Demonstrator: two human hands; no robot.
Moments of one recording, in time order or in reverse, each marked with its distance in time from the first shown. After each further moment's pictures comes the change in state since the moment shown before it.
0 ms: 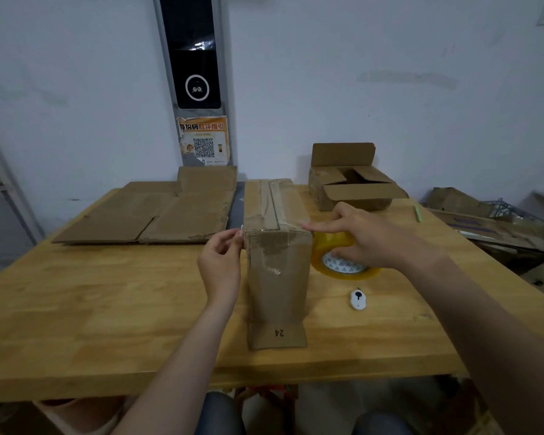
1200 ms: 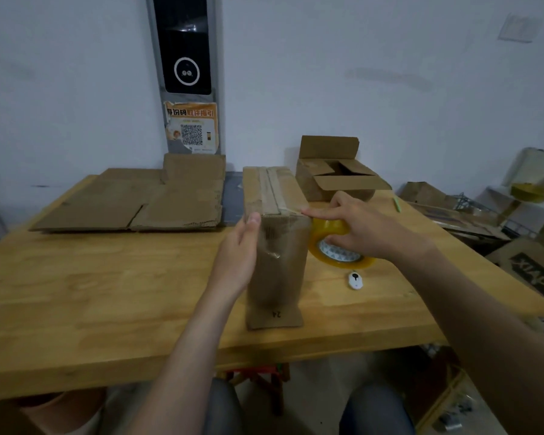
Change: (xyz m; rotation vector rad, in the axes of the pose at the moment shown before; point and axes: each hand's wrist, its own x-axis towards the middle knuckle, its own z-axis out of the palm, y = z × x) left_hand -0.028 0.061 -0.050 0.195 -0.521 -0.044; right_hand -0.002 -0.059 0.004 -0.023 0.034 0.168
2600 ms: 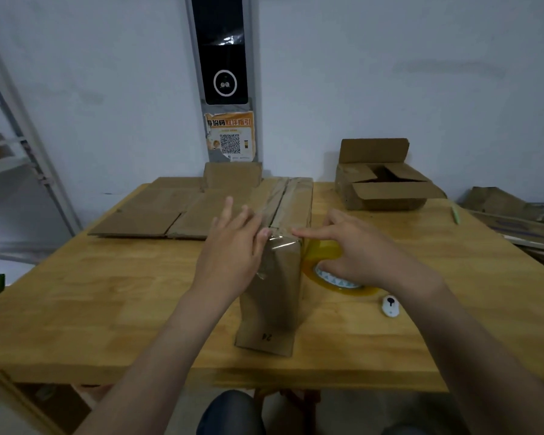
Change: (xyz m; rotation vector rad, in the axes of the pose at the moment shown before) left_hand 0.034 0.004 -0.021 0.927 0.034 0.292; right_hand 0.021 -0.017 0.014 0.094 -0.013 -0.136
